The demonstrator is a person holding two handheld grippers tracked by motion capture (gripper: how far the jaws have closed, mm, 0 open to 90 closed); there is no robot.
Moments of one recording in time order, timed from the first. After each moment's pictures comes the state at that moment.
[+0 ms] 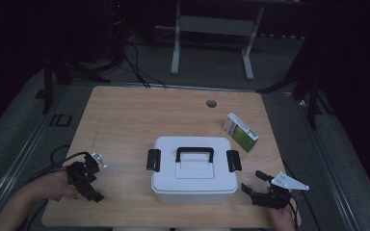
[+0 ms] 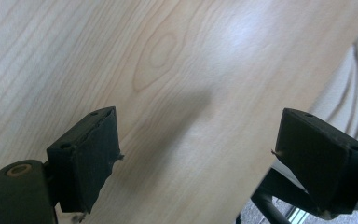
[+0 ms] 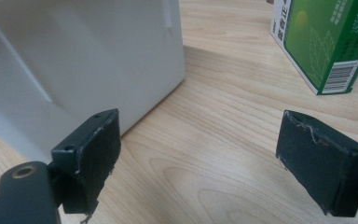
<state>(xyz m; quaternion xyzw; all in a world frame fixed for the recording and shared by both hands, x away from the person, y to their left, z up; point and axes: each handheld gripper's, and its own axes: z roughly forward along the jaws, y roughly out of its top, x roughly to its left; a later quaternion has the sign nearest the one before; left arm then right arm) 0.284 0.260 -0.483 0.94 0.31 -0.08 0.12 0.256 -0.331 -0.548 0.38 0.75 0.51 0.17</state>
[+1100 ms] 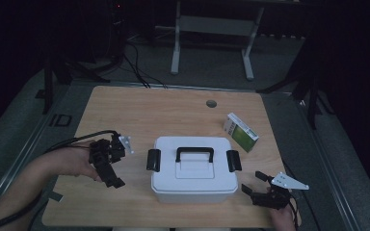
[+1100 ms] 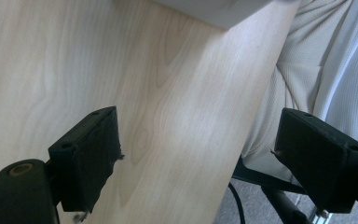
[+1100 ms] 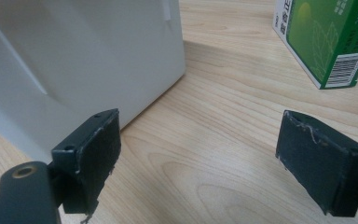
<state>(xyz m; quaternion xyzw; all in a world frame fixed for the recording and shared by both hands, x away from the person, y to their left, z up) 0.295 0.171 -0.380 0.98 0.18 -0.03 0.10 0.258 -0.334 -0.552 0.38 0.75 0.51 0.16</state>
